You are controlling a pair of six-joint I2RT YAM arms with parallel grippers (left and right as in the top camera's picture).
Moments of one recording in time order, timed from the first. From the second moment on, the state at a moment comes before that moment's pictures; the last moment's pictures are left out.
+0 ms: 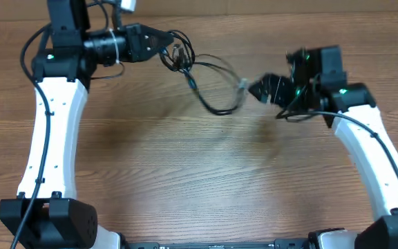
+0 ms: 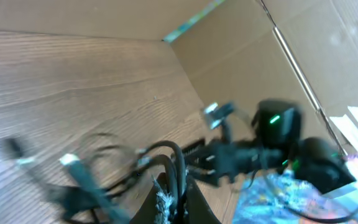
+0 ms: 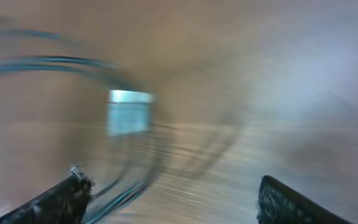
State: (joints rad) left arm -0.02 1.69 1.70 -0.64 1.10 -0.31; right arm 0.14 1.52 1.30 -0.72 -0.50 0.39
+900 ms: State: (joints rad) left arm -0.04 1.69 1.71 -0.65 1.04 -0.58; right arm 0.48 1.73 1.39 -0.38 -0.70 0.10
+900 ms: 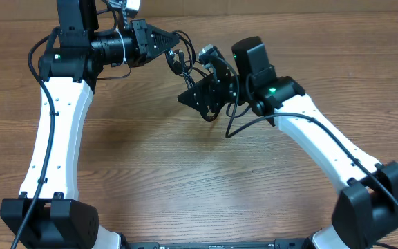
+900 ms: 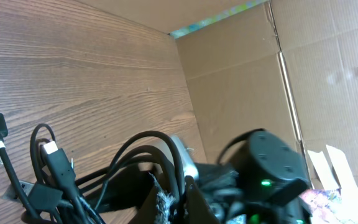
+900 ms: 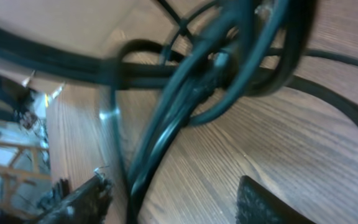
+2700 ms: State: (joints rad) left arm 0.00 1.65 1.72 -0.79 0.97 0.06; right arm 0.15 1.49 1.39 -0.57 -0.71 0.51
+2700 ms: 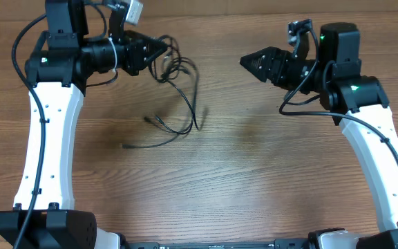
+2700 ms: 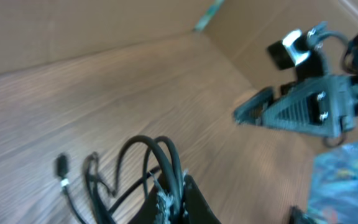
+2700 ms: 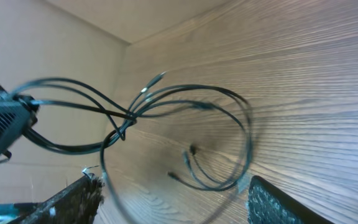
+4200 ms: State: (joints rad) left arm 0.00 1.66 1.73 -1.04 0.43 -1.81; right arm 0.70 1.69 1.39 -0.27 -0.21 0.69
